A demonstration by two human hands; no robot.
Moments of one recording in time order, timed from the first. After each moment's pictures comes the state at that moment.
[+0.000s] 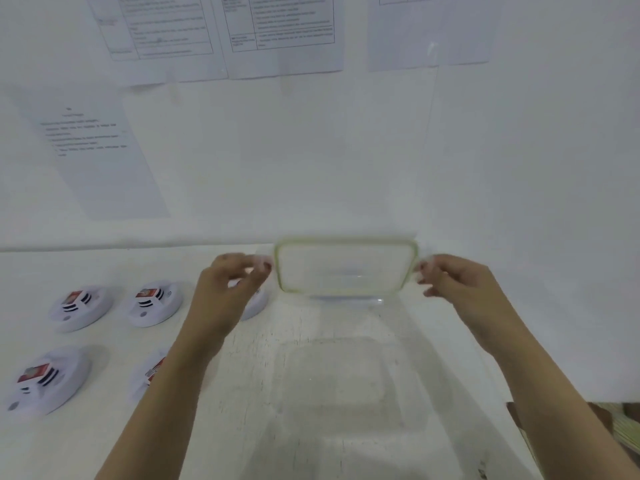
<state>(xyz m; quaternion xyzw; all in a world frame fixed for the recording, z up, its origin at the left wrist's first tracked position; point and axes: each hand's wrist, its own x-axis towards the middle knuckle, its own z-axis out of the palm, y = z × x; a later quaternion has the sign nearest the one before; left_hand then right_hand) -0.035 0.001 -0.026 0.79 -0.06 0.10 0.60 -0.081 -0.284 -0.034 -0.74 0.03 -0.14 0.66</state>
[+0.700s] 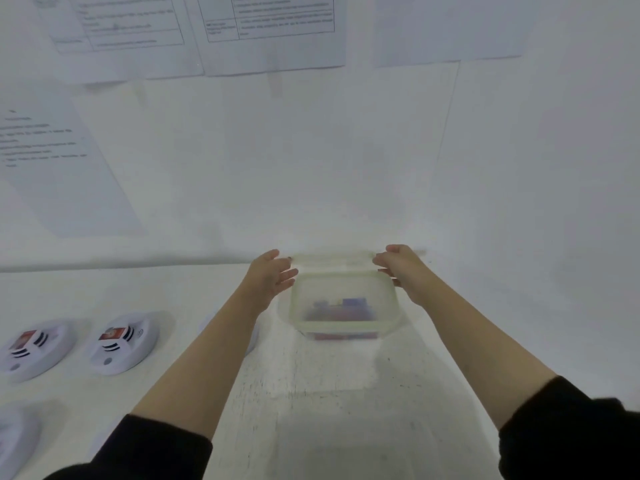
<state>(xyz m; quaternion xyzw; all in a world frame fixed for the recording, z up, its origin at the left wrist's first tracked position) 0.151 -0.053 -0.077 0.65 0.11 -0.13 0.74 0.114 -0.280 -0.075 -0.74 0.20 0.03 0.64</state>
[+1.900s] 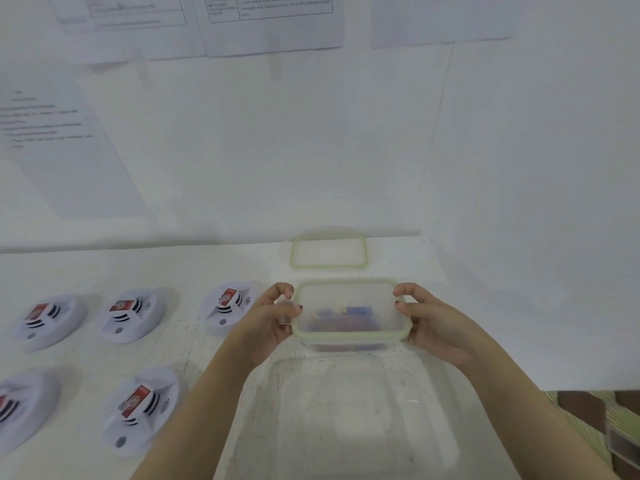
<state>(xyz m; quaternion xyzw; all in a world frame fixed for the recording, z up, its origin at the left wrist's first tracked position) 0.047 -0.026 -0.112 0.56 -0.02 -0.26 0.79 -0.013 -0.290 -0.104 -0.56 0.13 0.14 0.81</state>
